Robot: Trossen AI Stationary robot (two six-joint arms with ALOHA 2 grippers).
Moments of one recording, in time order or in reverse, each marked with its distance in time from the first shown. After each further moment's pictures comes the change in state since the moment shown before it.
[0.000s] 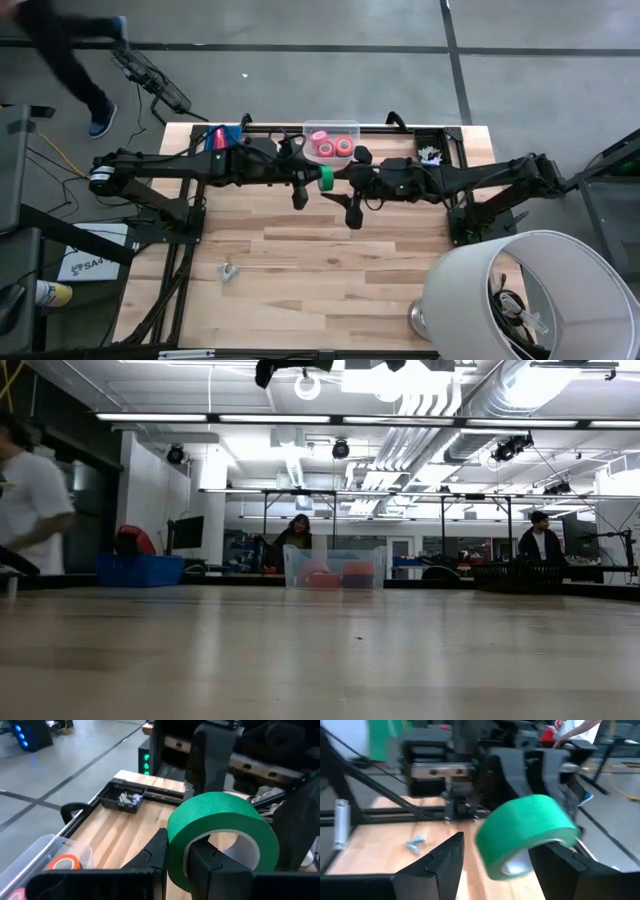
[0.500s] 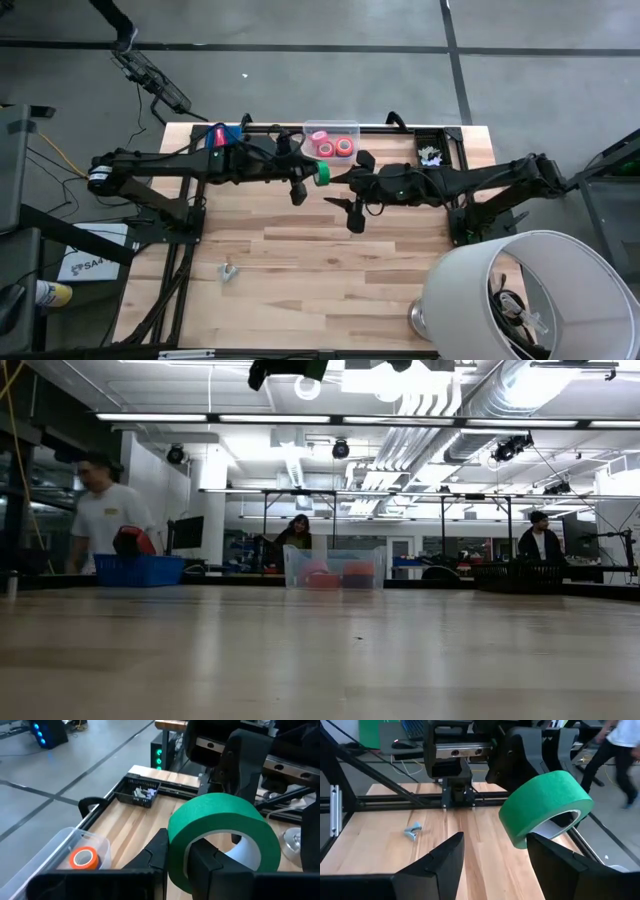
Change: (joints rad) left arm 0.003 -0.002 0.001 -0.046 -0.043 0.011; right arm 0.020 0.006 -0.002 -0.046 0.026 0.006
